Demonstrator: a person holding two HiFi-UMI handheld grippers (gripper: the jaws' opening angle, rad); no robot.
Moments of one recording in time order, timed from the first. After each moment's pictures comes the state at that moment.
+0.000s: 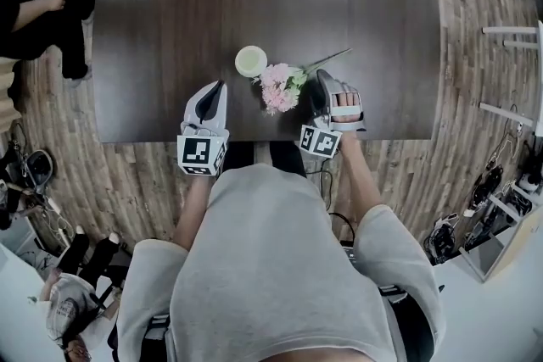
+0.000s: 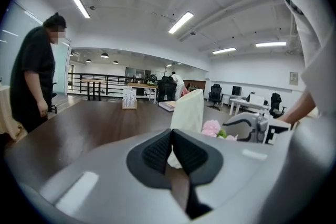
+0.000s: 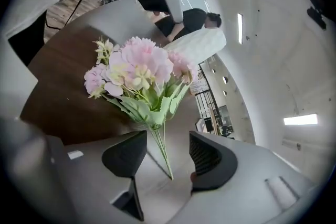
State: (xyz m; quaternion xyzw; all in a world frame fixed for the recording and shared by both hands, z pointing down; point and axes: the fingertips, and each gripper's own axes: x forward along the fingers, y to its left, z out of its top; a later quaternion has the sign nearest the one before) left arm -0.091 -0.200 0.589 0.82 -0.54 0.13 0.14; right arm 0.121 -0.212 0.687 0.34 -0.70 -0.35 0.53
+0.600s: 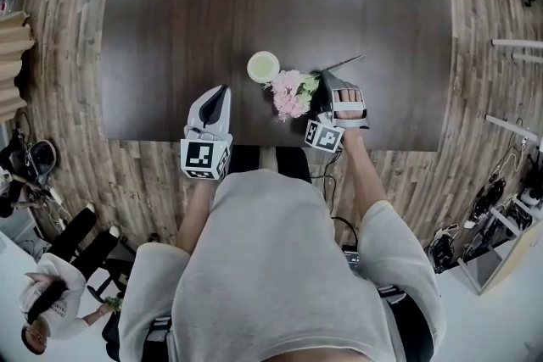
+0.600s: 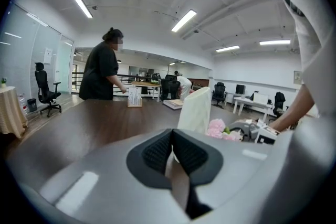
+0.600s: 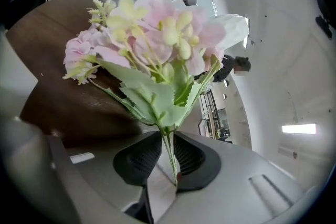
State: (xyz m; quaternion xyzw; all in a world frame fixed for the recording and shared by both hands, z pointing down) left arm -0.109 -0.198 0.593 0.81 -0.55 0.14 0.14; right arm 0.115 -0.236 0.720 0.33 -0.68 -0.37 0.54
